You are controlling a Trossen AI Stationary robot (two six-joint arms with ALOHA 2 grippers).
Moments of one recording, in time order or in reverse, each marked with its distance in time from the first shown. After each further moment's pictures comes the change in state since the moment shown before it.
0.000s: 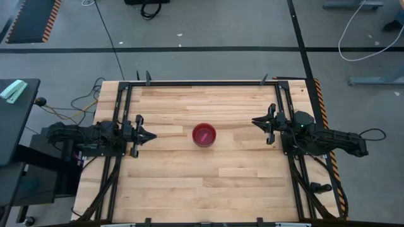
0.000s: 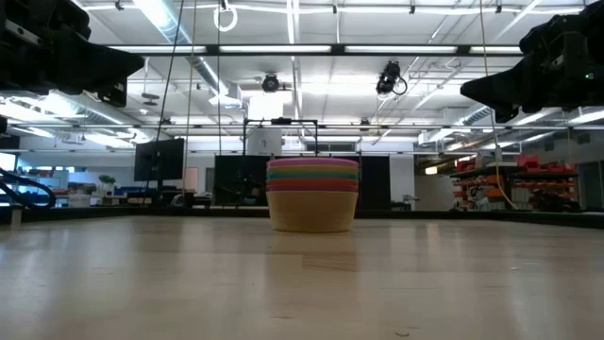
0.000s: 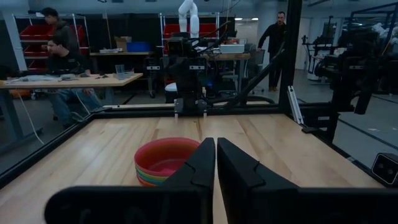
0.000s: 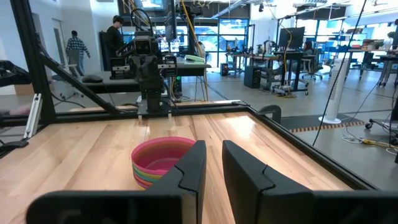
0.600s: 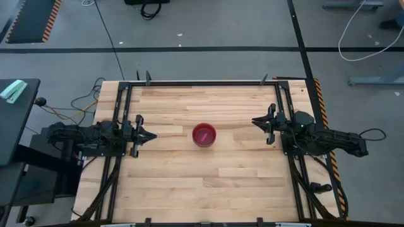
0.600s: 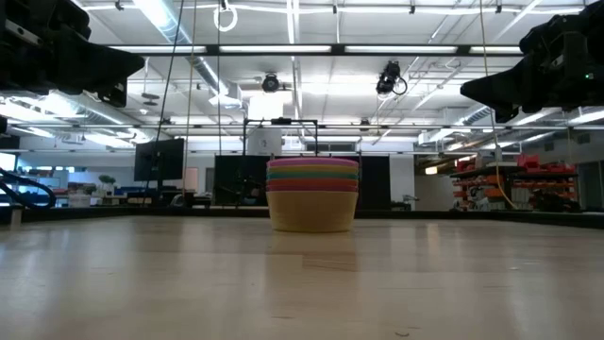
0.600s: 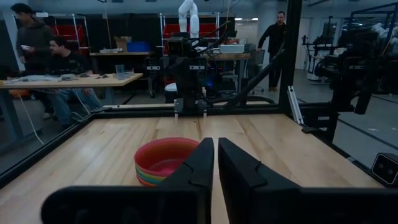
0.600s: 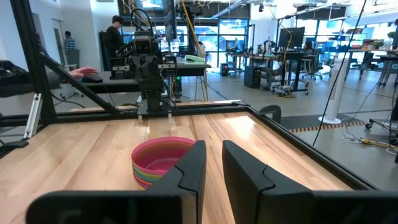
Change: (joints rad) left arm 0.000 0.000 0.000 0.000 0.000 0.000; right arm 0.000 0.000 0.000 0.000 0.000 0.000
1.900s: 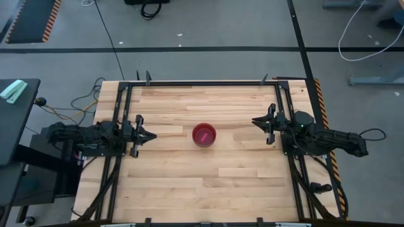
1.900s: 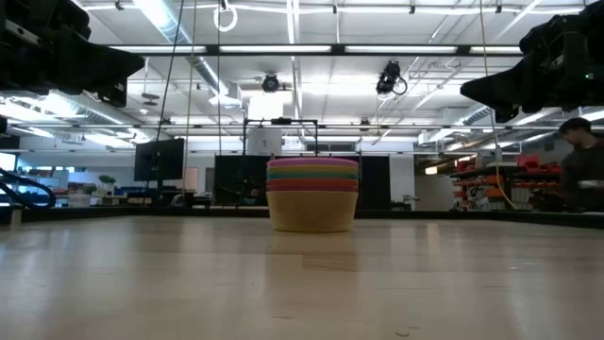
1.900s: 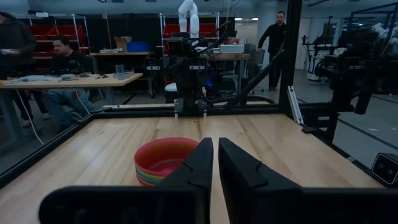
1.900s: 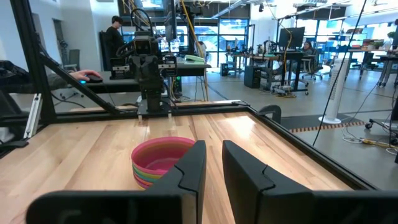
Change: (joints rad) left arm 0.000 0.000 0.000 0.000 0.000 0.000; right arm 0.000 0.000 0.000 0.000 0.000 0.000
